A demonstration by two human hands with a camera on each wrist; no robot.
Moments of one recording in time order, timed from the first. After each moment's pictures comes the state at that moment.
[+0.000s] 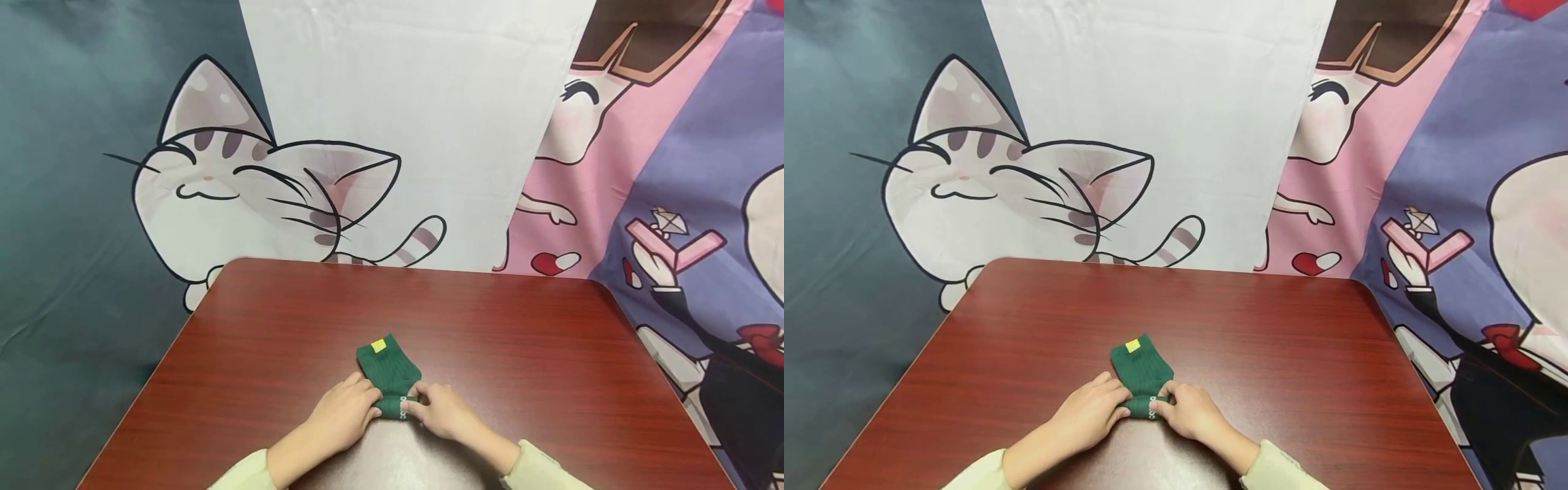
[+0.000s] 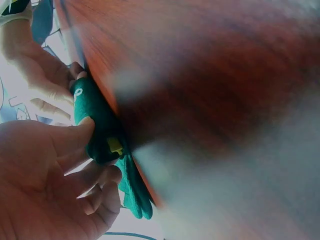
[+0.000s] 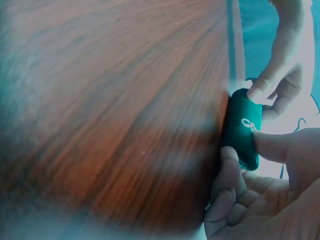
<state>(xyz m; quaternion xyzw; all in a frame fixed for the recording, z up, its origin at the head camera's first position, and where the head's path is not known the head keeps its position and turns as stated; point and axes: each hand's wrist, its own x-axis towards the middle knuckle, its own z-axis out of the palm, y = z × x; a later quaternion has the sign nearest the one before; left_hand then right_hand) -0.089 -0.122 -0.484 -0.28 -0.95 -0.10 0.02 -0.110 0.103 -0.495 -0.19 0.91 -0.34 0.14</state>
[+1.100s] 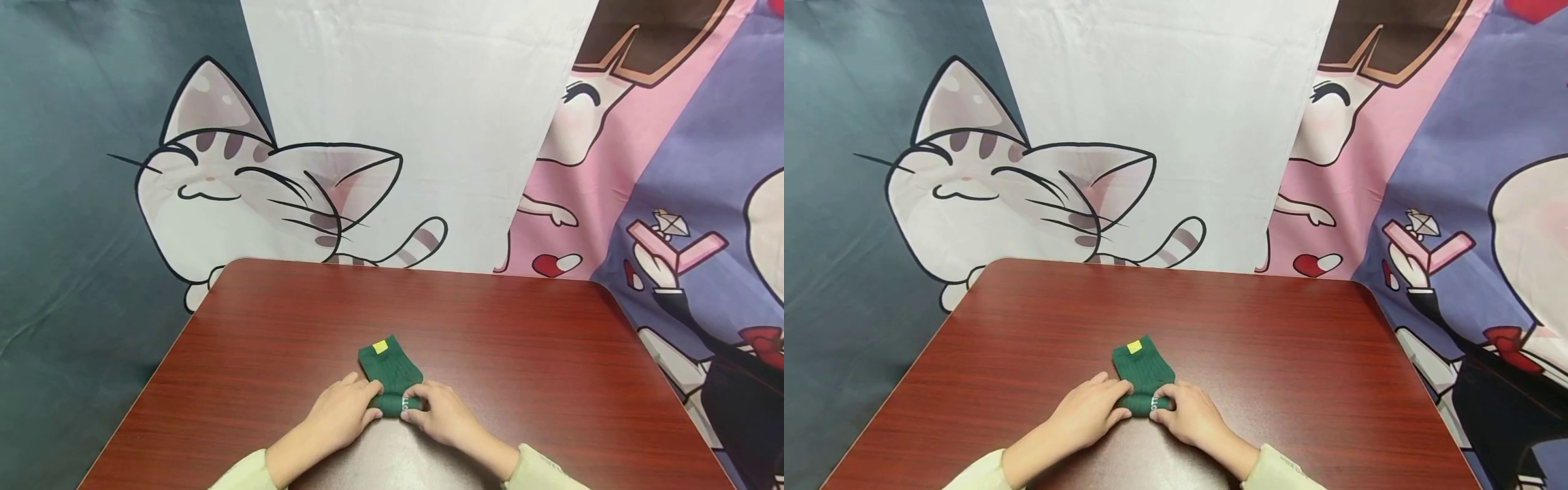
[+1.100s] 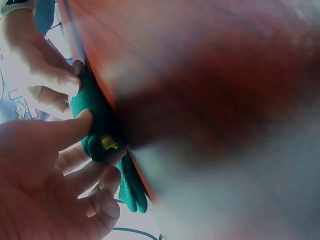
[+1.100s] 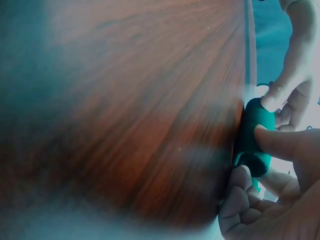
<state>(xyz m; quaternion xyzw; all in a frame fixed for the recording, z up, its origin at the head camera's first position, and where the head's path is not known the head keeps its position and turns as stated) -0.090 -0.126 -0.483 -0.26 -0.96 -0.11 0.01 -0.107 0.102 -0.500 -0.22 0.92 -0.32 0.08</state>
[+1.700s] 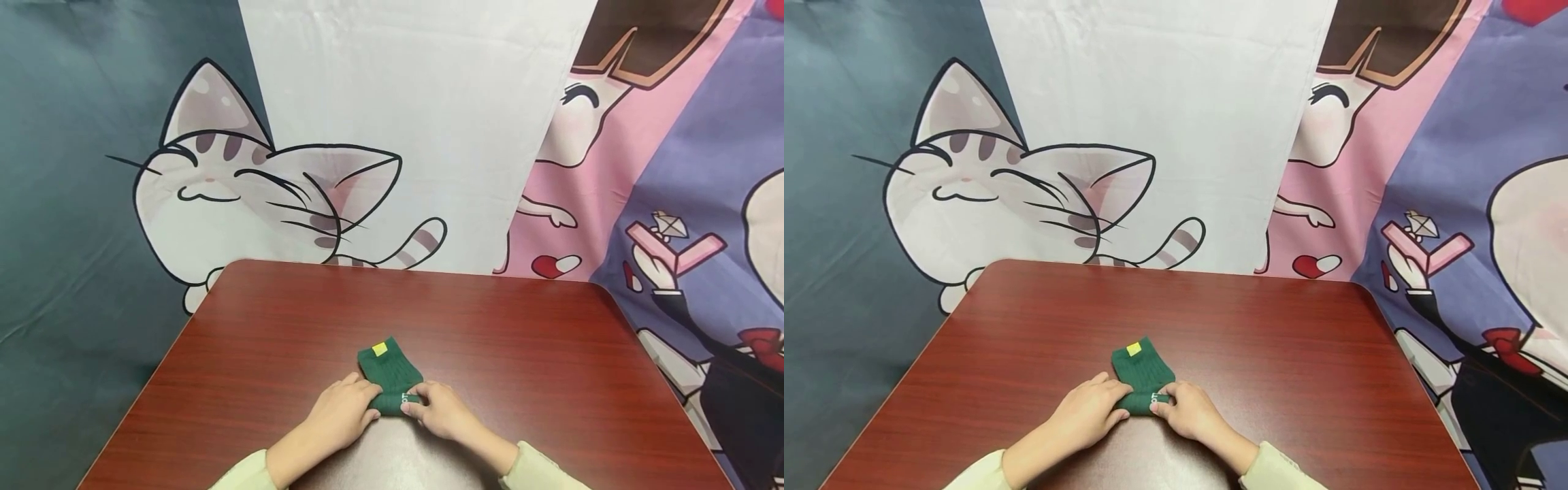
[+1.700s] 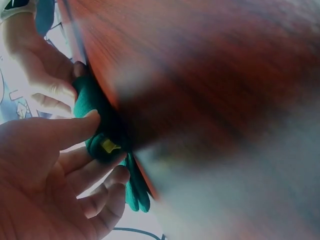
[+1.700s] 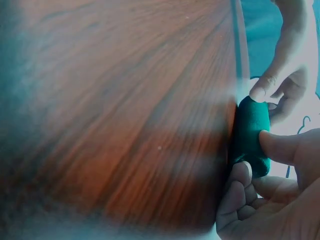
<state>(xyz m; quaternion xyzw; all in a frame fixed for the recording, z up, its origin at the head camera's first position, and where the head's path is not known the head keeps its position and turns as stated) -0.092 -0.122 -0.484 -0.26 -0.96 -0.09 0.02 -0.115 0.102 -0.497 -0.18 0.91 -0.34 0.12</state>
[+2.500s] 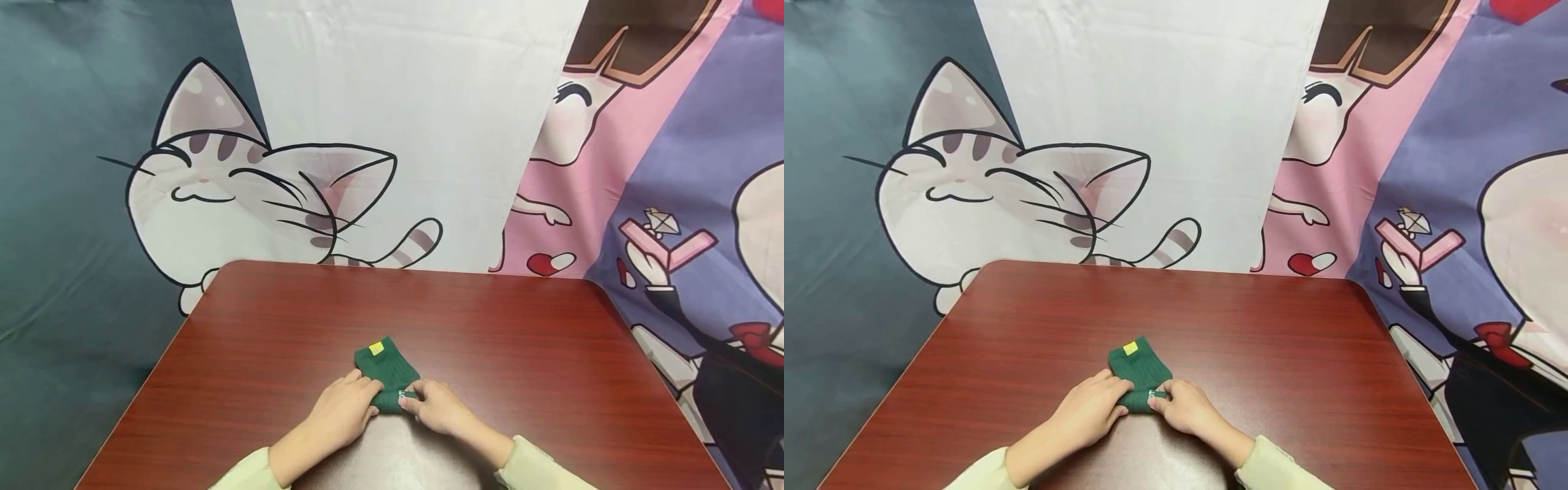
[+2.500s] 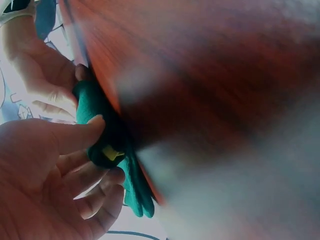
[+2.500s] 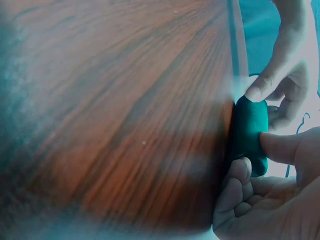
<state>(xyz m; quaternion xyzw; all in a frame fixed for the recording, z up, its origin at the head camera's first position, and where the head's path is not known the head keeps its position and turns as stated) -0.096 -0.115 -0.484 -0.27 -0.96 -0.09 0.03 -0.117 0.101 -0.490 -0.16 0.90 -0.37 0.17</state>
